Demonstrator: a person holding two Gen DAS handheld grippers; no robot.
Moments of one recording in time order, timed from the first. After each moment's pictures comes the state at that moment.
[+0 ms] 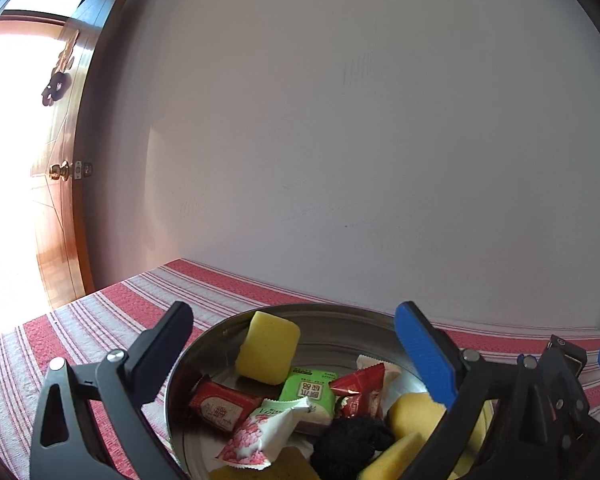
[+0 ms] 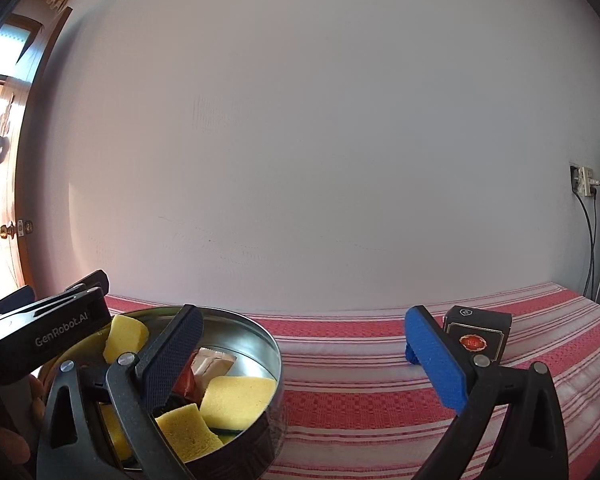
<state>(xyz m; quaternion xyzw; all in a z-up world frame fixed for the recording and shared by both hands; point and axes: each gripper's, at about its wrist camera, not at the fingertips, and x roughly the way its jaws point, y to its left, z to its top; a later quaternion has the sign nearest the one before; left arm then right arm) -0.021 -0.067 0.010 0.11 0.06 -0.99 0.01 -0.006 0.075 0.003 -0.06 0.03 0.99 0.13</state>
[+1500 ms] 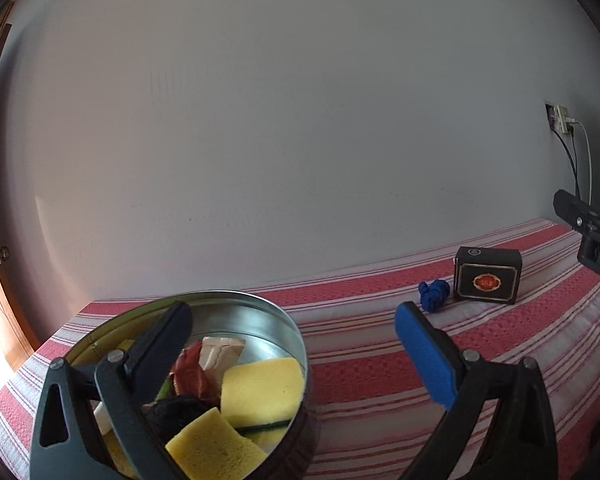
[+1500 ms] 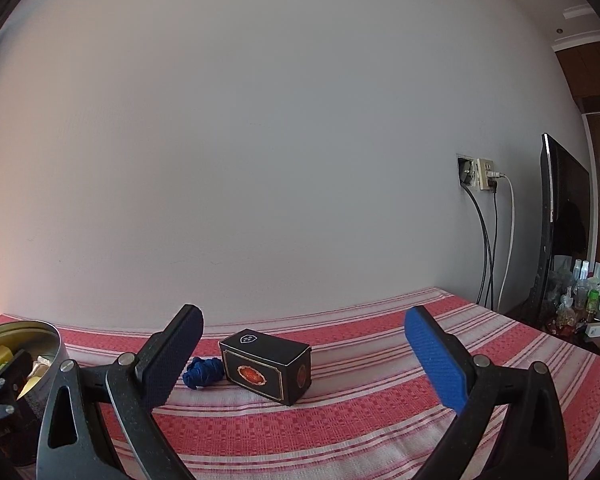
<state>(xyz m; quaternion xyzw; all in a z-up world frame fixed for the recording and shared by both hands) 0.000 0.087 -0.011 0.13 -0.11 -0.98 -0.13 0.044 0.249 0.008 -0.05 0.04 0.96 0.29</state>
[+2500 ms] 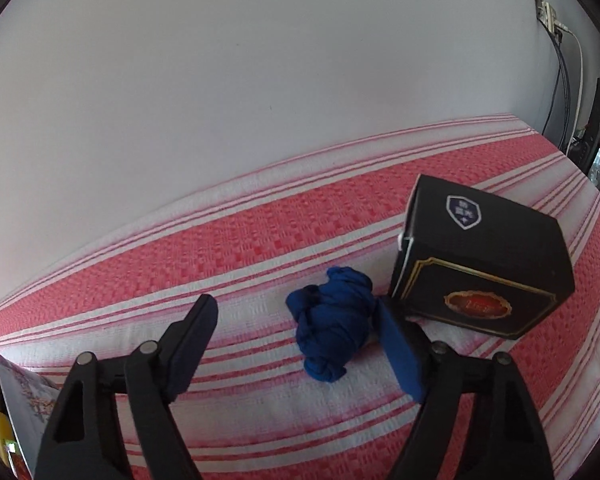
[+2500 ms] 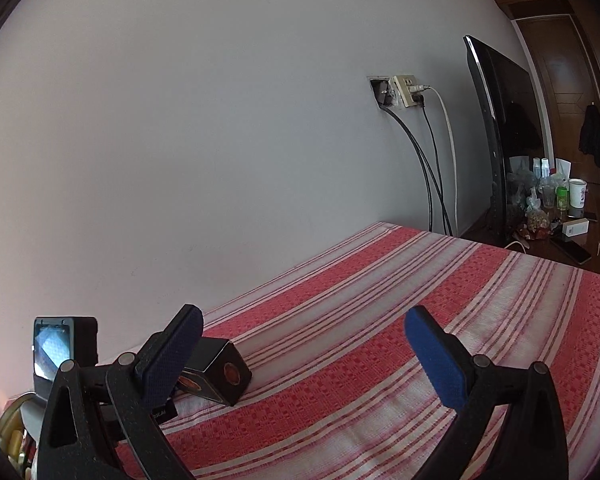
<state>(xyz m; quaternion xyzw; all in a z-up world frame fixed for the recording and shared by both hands) -0.149 0.259 -0.067 0.40 -0.18 -0.86 -0.26 0.057 0.336 0.003 -0.09 0.20 0.91 0.36</state>
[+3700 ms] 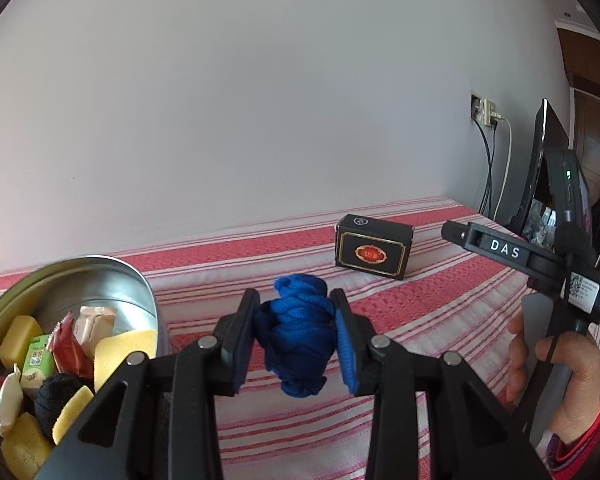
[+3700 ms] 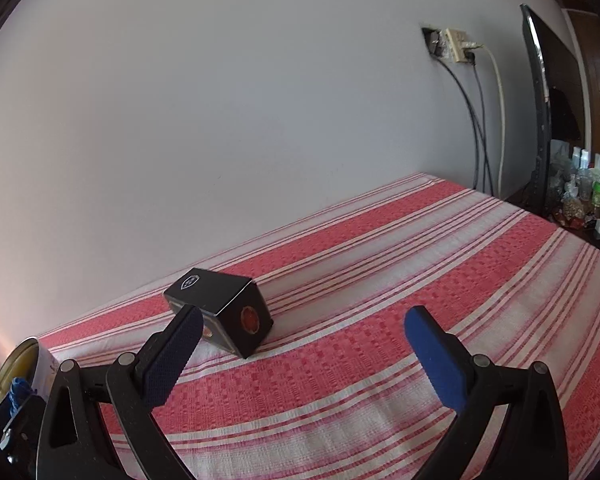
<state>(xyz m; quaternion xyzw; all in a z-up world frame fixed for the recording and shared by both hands) -0.008 0.123 -0.018 0.24 -0.06 -0.92 -0.31 0.021 0.337 -0.021 -0.20 0.21 0.92 0.27</state>
